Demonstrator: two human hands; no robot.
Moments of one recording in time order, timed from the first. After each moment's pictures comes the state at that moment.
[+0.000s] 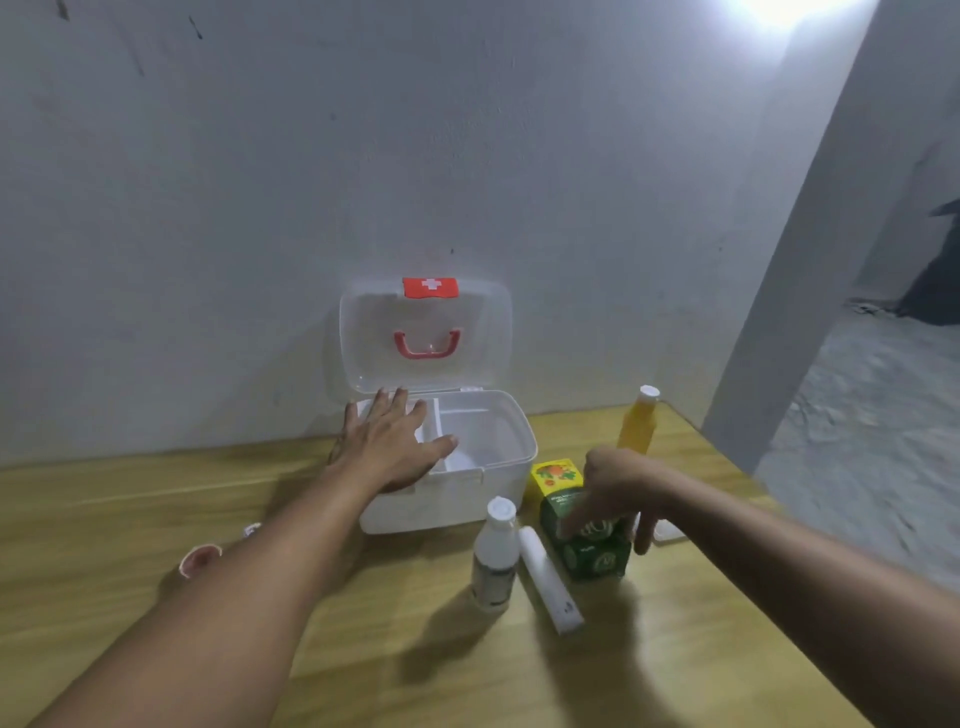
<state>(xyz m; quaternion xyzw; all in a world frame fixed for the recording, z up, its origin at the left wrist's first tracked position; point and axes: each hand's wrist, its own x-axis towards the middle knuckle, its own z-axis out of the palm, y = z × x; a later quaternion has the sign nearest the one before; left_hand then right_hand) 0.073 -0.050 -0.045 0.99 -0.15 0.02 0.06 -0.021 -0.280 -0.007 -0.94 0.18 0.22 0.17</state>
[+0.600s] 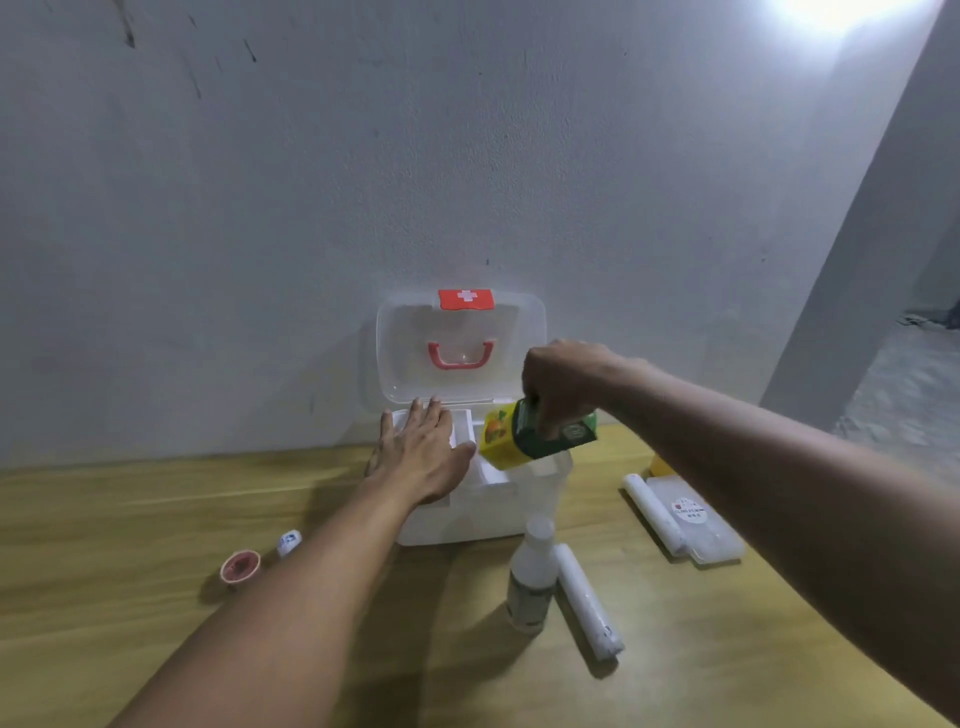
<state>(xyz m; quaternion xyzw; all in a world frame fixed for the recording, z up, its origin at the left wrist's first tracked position) 0.073 -0.049 -0.045 0.99 -0.15 0.01 0.08 0.050 -0.215 0.070 -0.99 -0.08 0.05 -0.08</state>
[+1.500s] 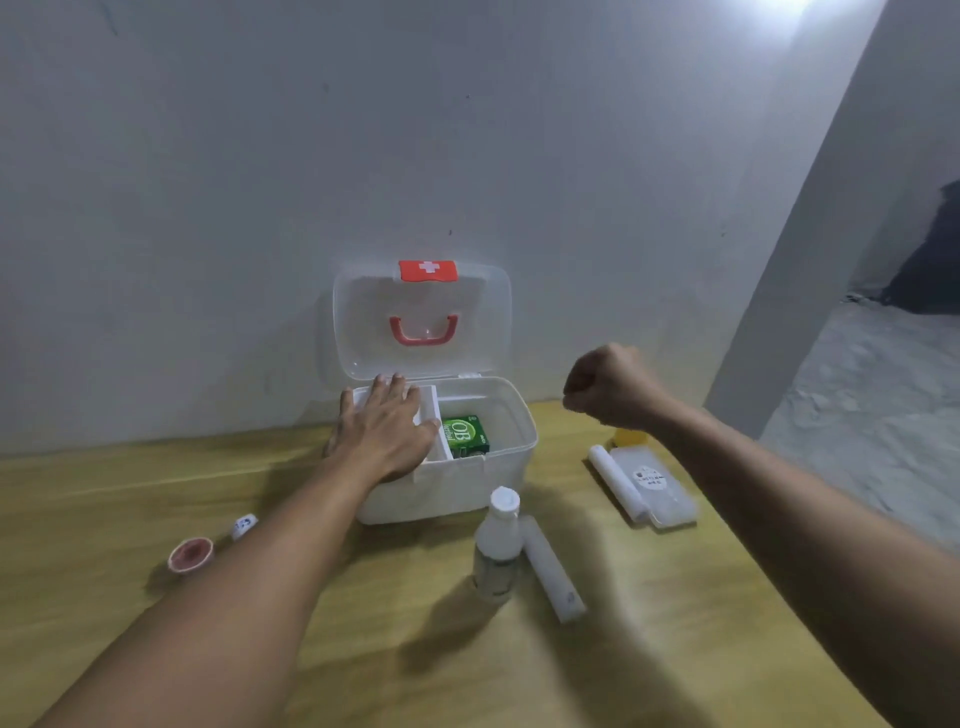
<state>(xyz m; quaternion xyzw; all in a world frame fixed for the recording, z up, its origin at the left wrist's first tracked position) 0.079 -0.048 -0.048 0.99 -0.15 0.01 0.06 0.029 -0.300 0.015 -0.97 0.03 -0.13 0.17</state>
